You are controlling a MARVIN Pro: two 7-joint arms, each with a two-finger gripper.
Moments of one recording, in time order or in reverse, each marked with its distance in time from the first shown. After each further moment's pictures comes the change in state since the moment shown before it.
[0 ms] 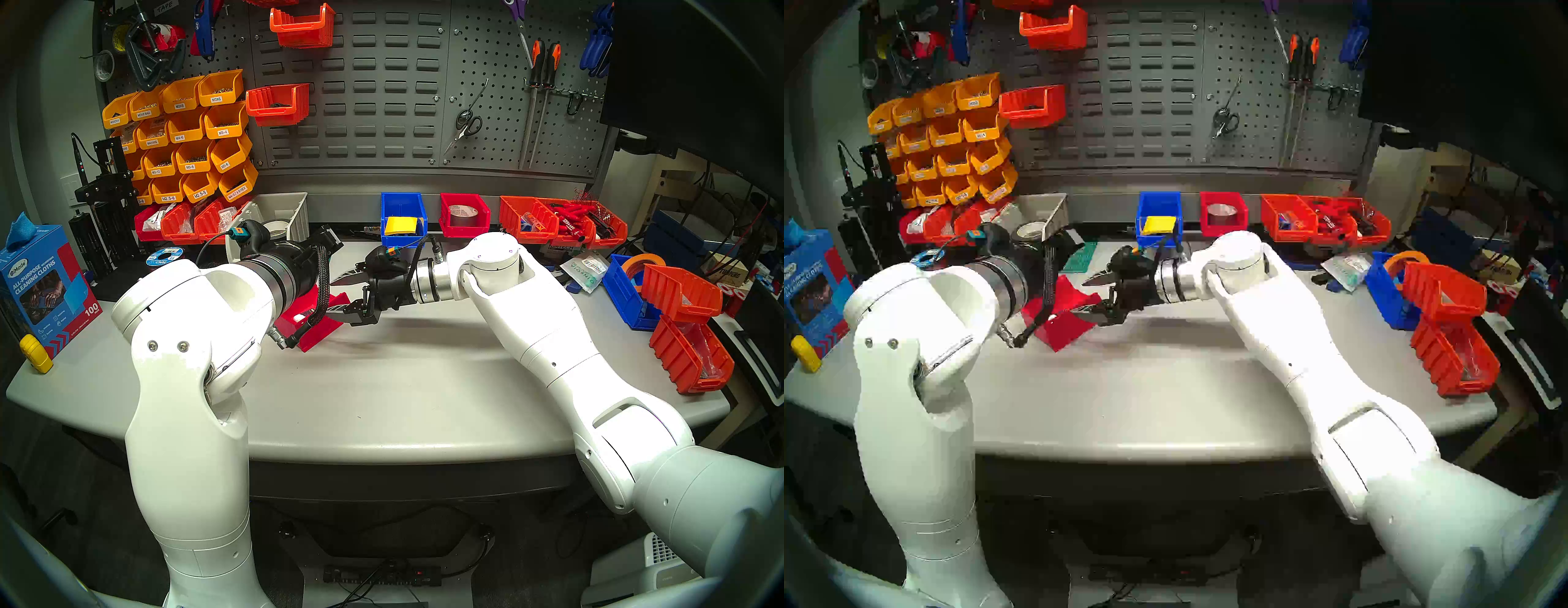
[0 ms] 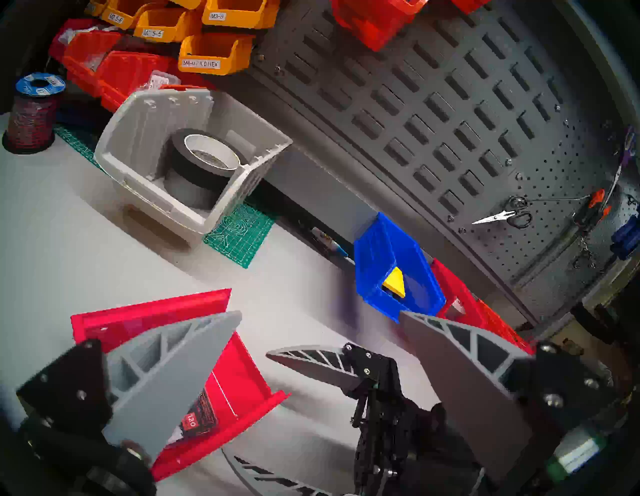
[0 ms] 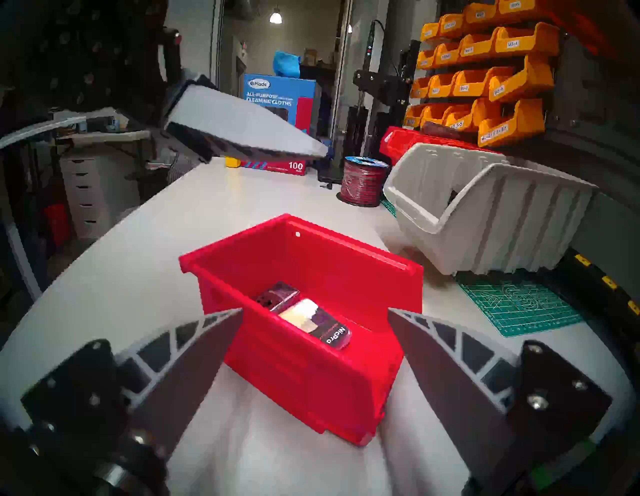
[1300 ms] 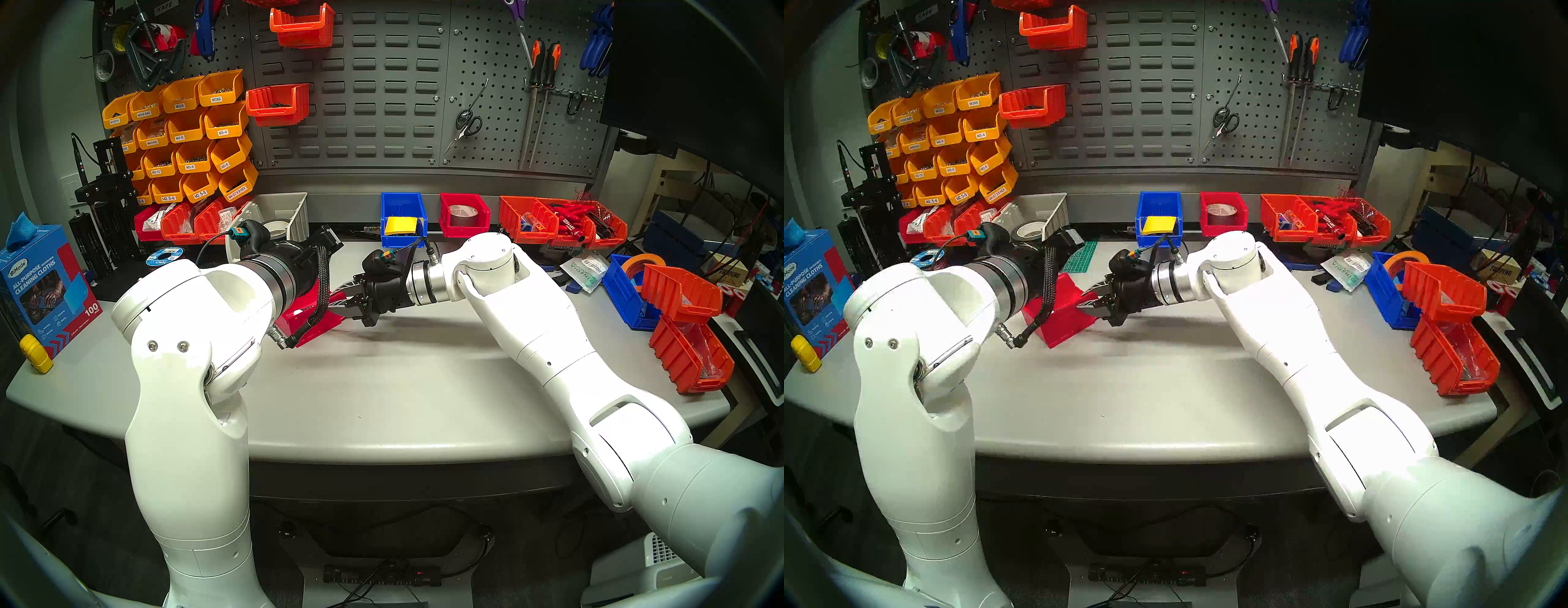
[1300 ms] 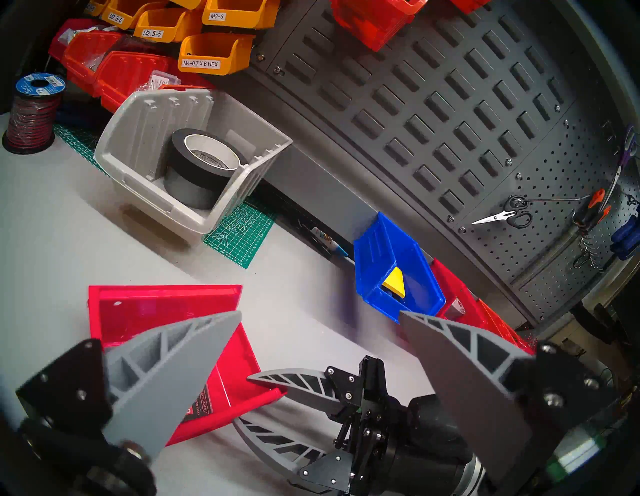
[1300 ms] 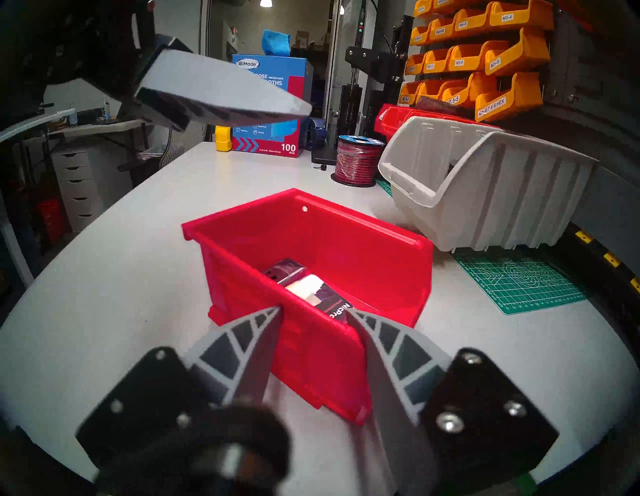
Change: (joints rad) left arm 0.000 0.000 0.000 0.000 0.000 0.000 0.000; right arm 0.013 -0.014 -0.020 0.024 -0.035 0.035 -0.012
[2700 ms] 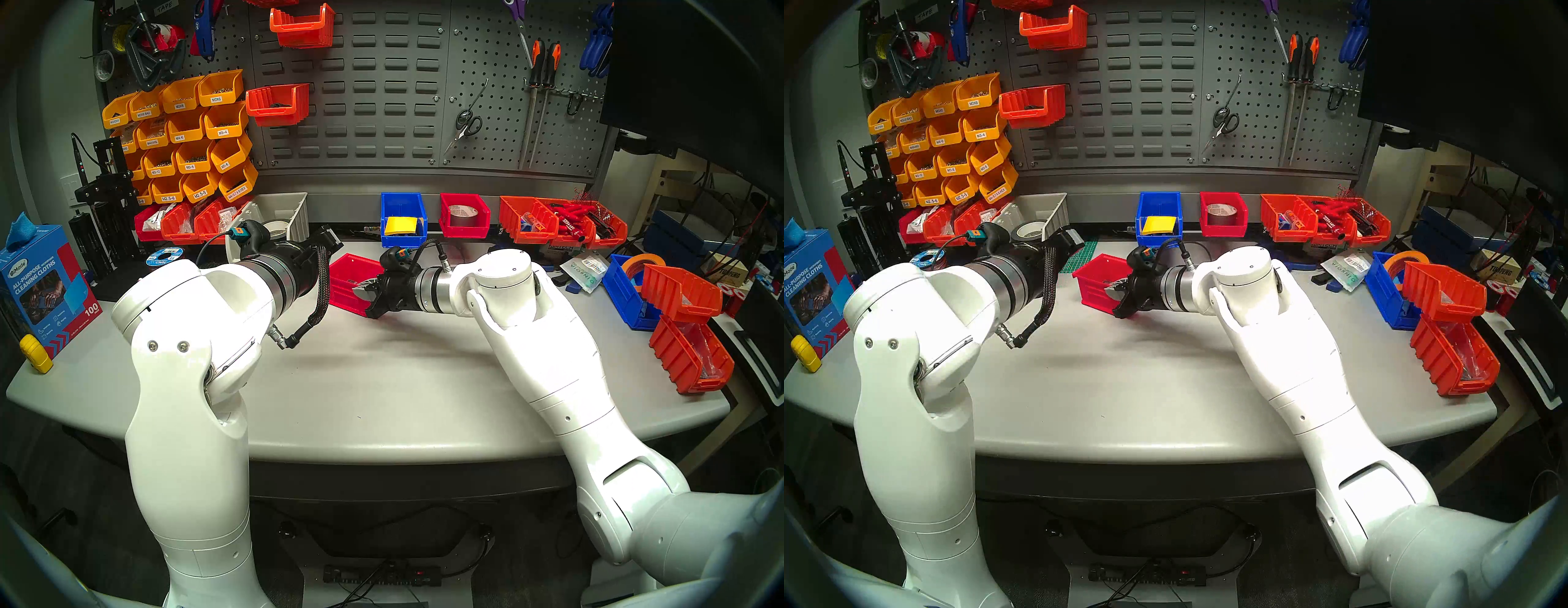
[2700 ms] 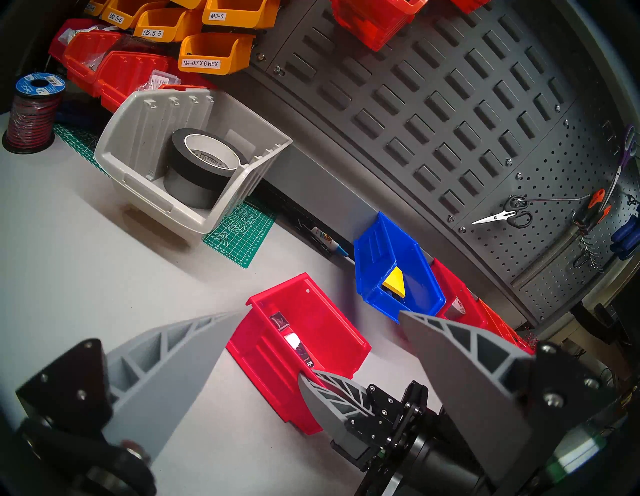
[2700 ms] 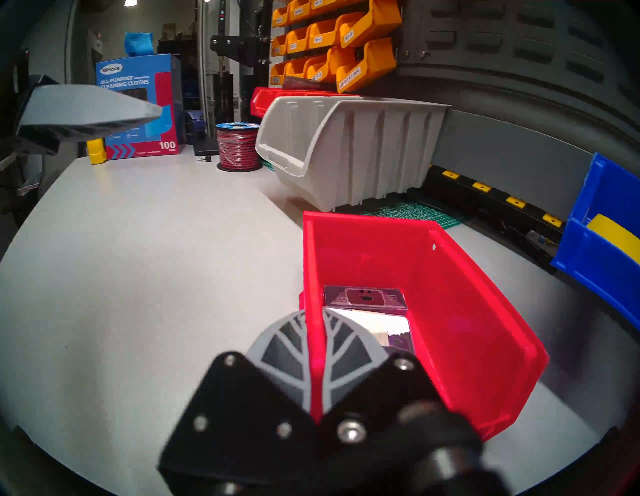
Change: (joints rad) left arm 0.000 0.000 0.000 0.000 0.000 0.000 0.000; right arm -0.276 0.002 0.136 -0.428 -0.079 0.369 -0.427
